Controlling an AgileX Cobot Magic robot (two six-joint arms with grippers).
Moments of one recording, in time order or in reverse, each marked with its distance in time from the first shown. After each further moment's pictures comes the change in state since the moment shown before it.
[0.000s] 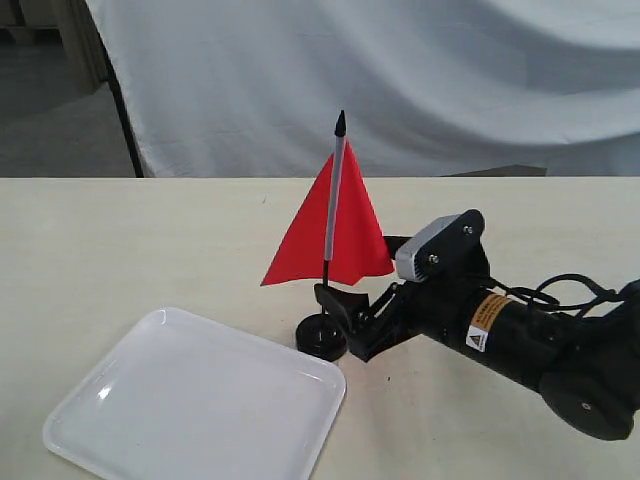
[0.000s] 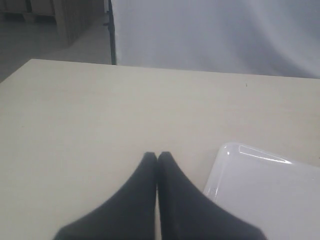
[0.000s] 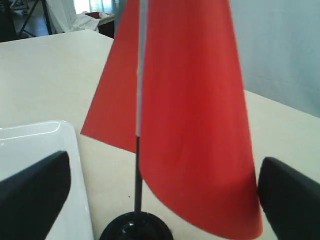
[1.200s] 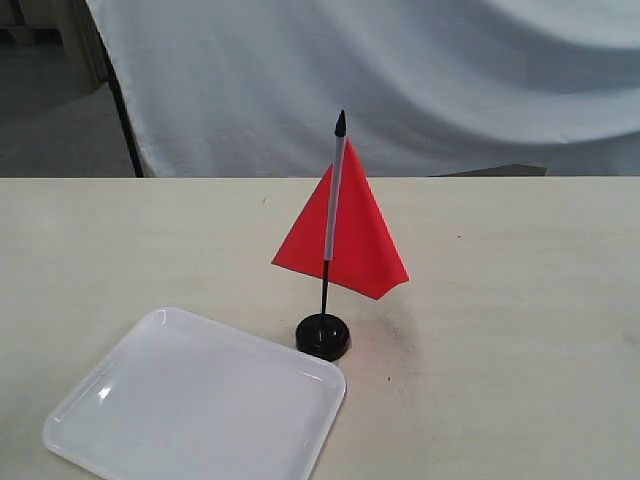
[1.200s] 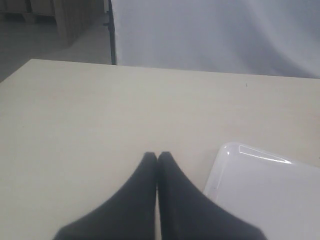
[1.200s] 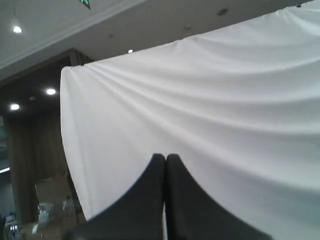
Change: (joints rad) left arm 0.000 0.000 0.000 0.000 0.000 0.000; right arm -0.361 -1.616 0.576 0.342 0.316 0.353
